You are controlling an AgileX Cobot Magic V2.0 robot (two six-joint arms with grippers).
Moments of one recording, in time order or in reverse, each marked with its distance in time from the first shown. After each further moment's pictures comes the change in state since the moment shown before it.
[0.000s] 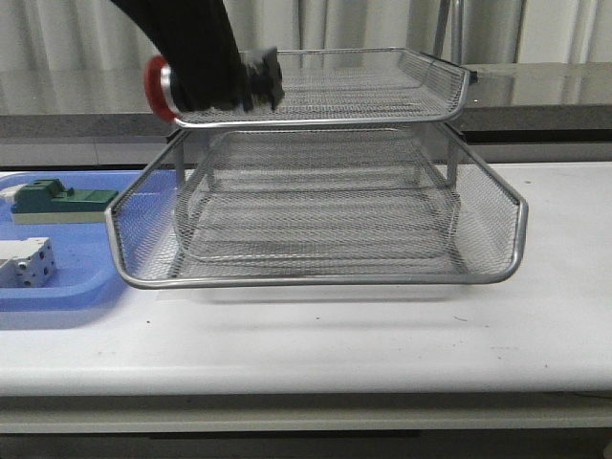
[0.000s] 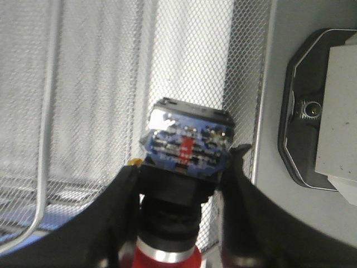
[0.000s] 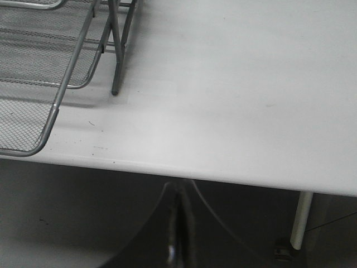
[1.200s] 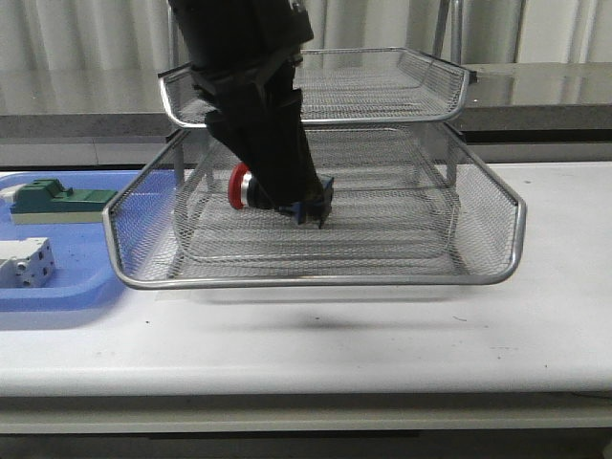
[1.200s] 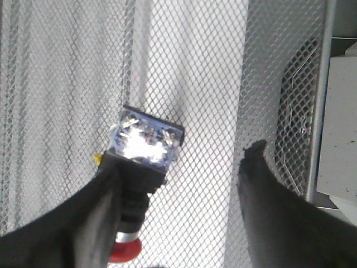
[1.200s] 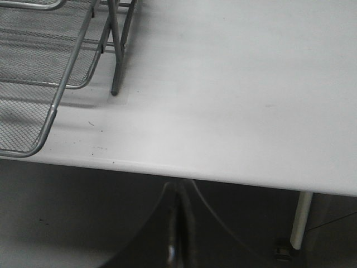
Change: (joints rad) left arm -0.028 0.171 0.005 -0.036 -0.162 0.000; right arm 0.000 0.000 0.000 0.000 0.000 0.000
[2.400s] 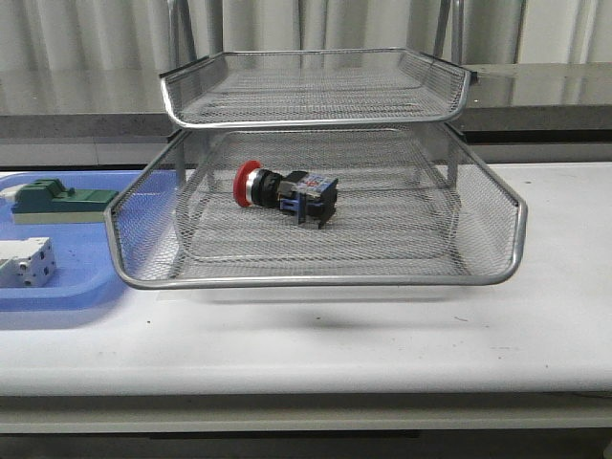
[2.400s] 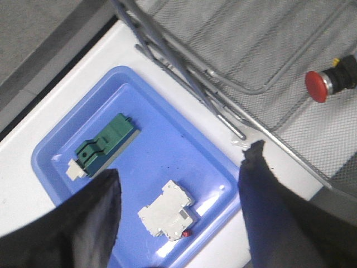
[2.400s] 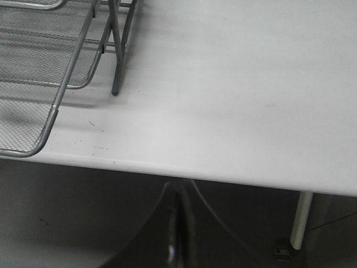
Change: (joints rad) left arm 0.509 -0.528 0.089 -0.025 0.022 -0.208; right arm 0.000 0.000 0.000 0.000 0.000 0.000
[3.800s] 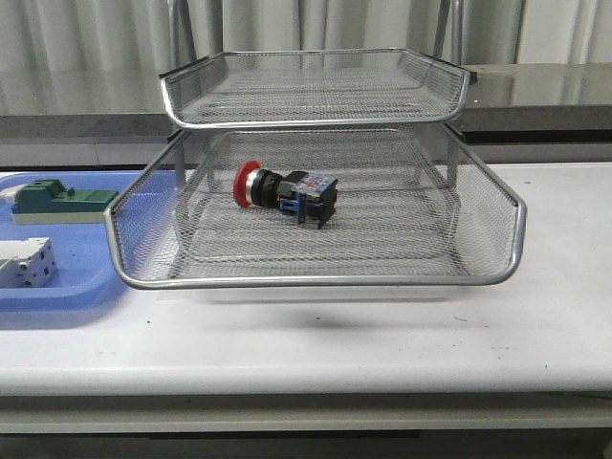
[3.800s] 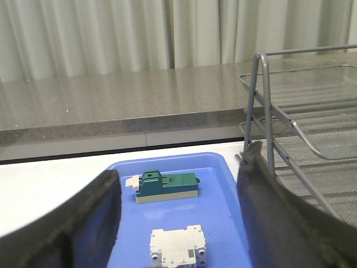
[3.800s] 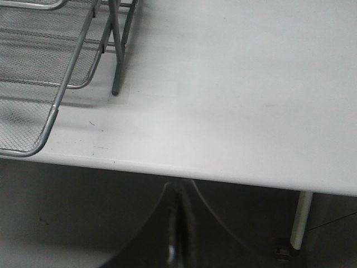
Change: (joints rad) left arm 0.120 -1.073 1.276 -0.452 -1.011 -0.002; right arm 0.000 0.000 0.000 0.000 0.000 0.000
